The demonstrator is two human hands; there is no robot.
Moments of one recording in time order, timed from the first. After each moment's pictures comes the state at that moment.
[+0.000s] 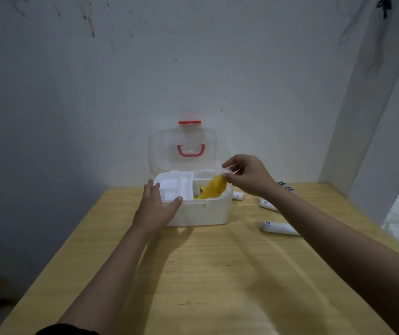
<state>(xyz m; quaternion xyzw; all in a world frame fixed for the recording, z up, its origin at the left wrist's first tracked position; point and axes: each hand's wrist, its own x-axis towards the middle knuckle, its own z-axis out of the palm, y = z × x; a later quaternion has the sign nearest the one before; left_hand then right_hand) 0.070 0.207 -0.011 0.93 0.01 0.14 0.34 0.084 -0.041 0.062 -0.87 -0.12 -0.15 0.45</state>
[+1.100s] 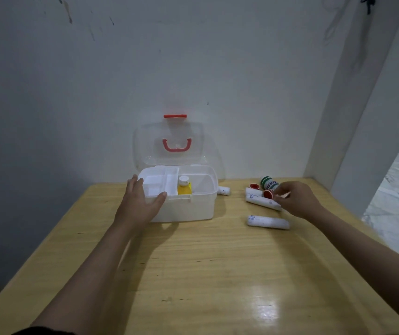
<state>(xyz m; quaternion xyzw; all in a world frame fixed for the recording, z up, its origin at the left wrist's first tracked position) 0.073 0.208 -0.013 0.93 0.02 0.15 0.32 0.066 -0.179 -0.006 -0.95 0.04 -0.16 0.26</state>
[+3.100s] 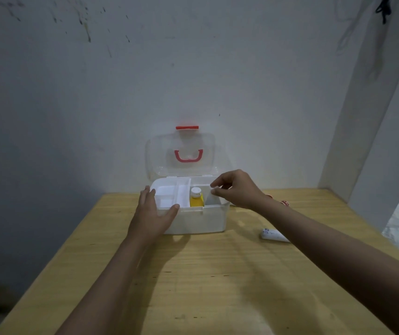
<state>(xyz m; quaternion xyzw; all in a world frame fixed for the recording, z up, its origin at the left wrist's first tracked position) 0.066 0.205 -0.010 0.92 0.01 0.16 0.36 0.095 -0.028 0.047 -0.90 -0.17 -0.11 0.38</state>
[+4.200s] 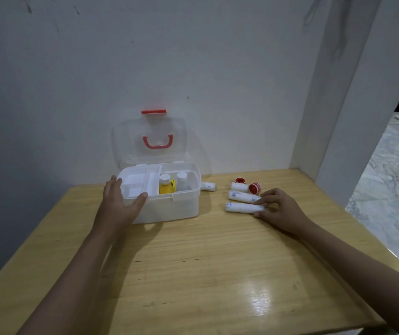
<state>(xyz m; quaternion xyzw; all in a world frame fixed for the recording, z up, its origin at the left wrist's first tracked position) 0.070 0.202 -0.013 0.91 0.02 0.18 0.36 0.044 -0.192 -0.052 -0.93 -0.03 -0.14 0.34</state>
